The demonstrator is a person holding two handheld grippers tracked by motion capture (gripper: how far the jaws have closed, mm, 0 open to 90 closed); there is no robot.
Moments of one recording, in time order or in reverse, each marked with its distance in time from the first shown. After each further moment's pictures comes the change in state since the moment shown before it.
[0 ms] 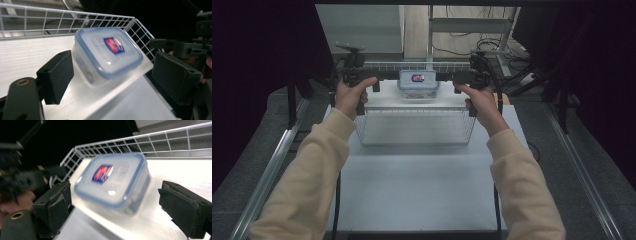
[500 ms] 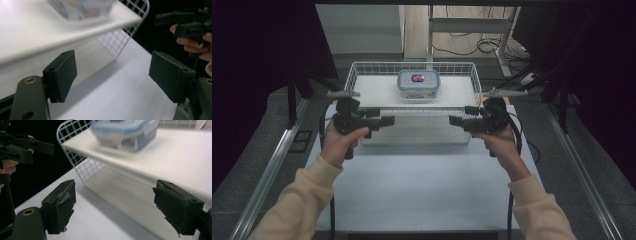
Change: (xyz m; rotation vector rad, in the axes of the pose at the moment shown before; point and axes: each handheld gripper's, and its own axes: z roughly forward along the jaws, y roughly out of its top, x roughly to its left) left arm -0.029 -0.114 -0.038 0.030 -0.016 0.214; right arm 0.006 -0.098 -0.060 -0.020 -0.013 -0.327
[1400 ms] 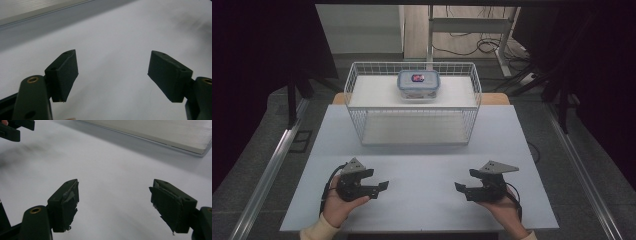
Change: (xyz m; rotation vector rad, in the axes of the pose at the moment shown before) left arm -0.001 -0.167 0.020 0.178 0.158 0.051; right arm 0.018 -0.180 -0.007 0.160 -0.101 -0.053
